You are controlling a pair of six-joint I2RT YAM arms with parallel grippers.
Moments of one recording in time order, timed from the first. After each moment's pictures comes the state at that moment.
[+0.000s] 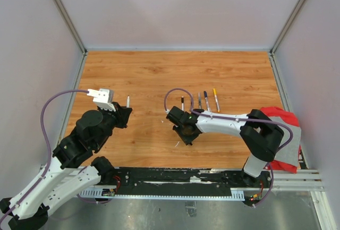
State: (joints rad) left arm -0.75 0.49 0.78 -0.53 -0.38 -0.39; right arm 1.01 1.70 1.03 -0.65 0.12 0.31
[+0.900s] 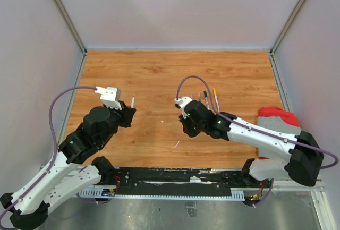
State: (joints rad) left arm -0.75 0.55 0.77 -0.52 -0.36 -0.39; right arm 1.00 1.31 0.91 -0.50 0.12 0.24
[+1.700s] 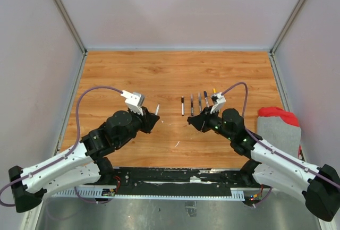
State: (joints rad) left arm -0.96 0.71 0.65 -0.22 -0.31 -0.47; right arm 0.75 0.87 0.43 0.18 -0.10 0.56
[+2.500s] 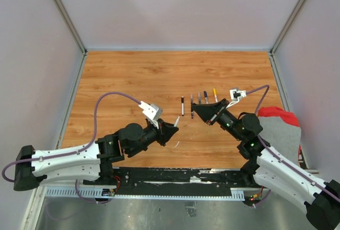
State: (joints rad) left arm -1.25 0.83 0.57 0.10 -0.39 -0.46; right arm 0.67 0.71 0.36 0.51 -0.15 0.74
